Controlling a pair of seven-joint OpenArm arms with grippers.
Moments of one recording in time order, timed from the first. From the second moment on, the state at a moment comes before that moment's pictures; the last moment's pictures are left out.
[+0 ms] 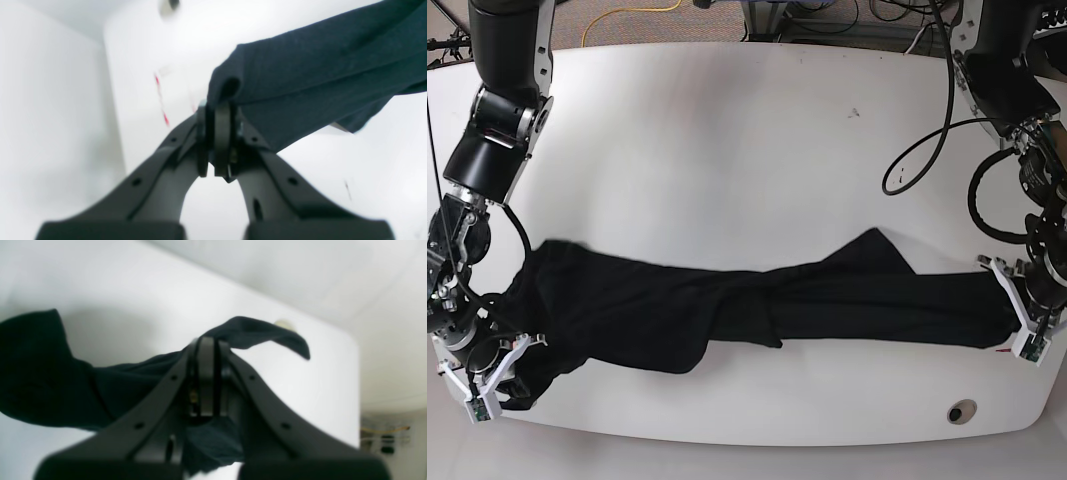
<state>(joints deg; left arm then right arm) -24.9 -19.7 -23.0 110.4 -22.8 -42.8 83.4 36.7 25.1 16.6 79.4 18.7 39.2 -55.3</state>
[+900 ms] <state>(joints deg) -51.4 -27.3 -26.8 102.4 -22.6 -42.8 83.7 64.8 33.7 6.4 68.2 18.6 39.4 -56.0</state>
